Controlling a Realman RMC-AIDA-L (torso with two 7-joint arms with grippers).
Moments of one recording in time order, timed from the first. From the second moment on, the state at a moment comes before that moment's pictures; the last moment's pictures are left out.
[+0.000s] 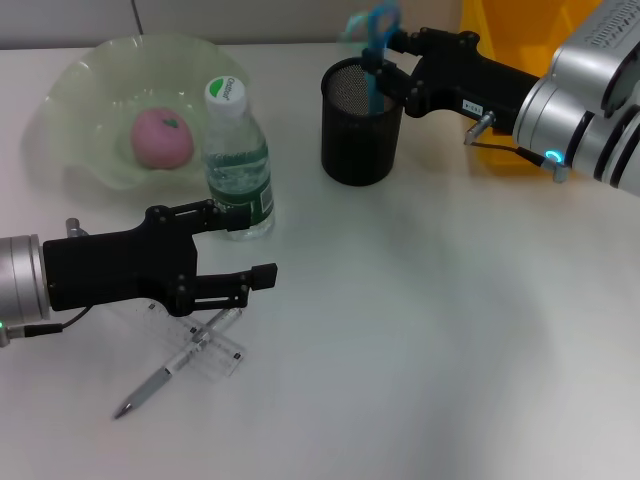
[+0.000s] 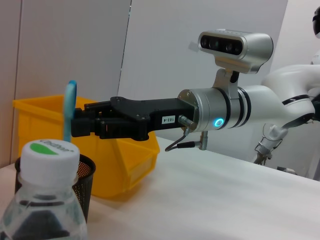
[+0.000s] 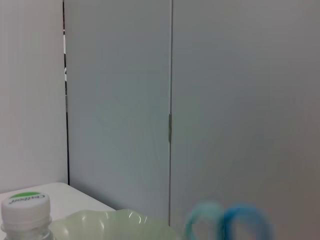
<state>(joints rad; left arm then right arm) -0.38 -2.06 0.92 0.70 1.79 1.61 -1.27 0.78 2.09 -0.82 -0.21 -1.39 -1.04 0.80</state>
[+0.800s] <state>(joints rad) -0.39 -2.07 0.89 0.70 1.78 1.62 -1.27 0.66 2.09 -0.81 -0.25 -1.31 -1.28 0.83</state>
